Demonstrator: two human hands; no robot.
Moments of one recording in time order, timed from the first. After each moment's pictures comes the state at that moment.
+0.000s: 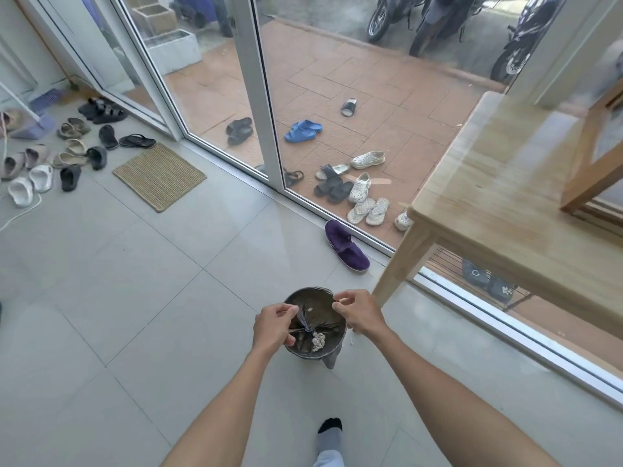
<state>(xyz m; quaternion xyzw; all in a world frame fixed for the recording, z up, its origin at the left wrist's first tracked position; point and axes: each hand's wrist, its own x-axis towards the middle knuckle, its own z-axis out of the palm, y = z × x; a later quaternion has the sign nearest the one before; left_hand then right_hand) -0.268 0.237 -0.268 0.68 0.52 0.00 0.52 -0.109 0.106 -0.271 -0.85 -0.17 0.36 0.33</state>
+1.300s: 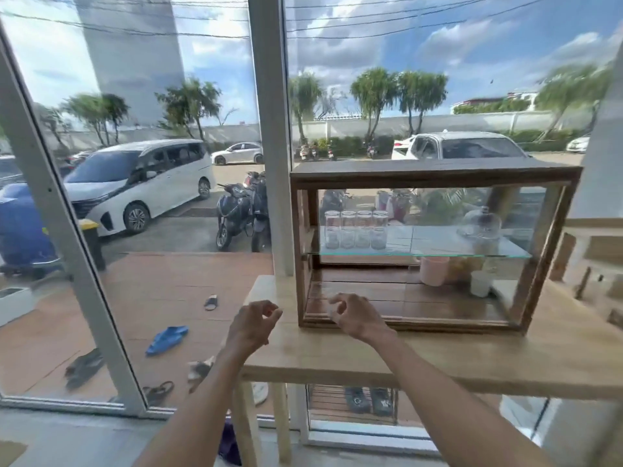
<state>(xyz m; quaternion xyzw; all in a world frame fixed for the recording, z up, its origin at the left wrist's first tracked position) -0.047 0.050 0.042 0.93 0.10 0.15 0.31 0.012 -0.181 0.050 -0.93 -0.16 0.00 0.33</state>
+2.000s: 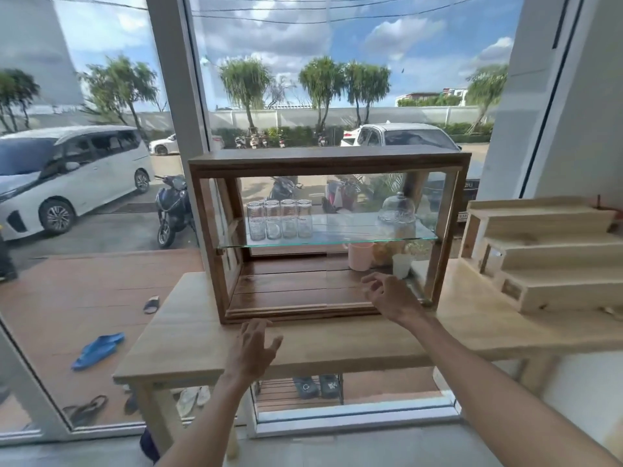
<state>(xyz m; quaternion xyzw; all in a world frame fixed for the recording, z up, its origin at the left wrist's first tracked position) -0.007 -0.106 -0.041 0.96 -0.02 0.13 0.23 0.035 -0.412 0.054 -0.94 -0.05 -0.10 0.32</state>
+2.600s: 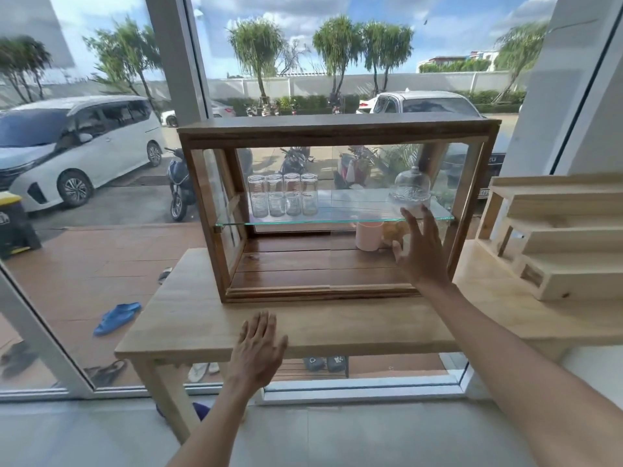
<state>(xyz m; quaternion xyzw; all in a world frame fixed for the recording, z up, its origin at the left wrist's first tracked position) -0.017 -0.118 -0.093 1.00 -0.01 0.04 0.09 0.082 -0.450 0.057 -0.91 -0.05 -0.33 0.23</state>
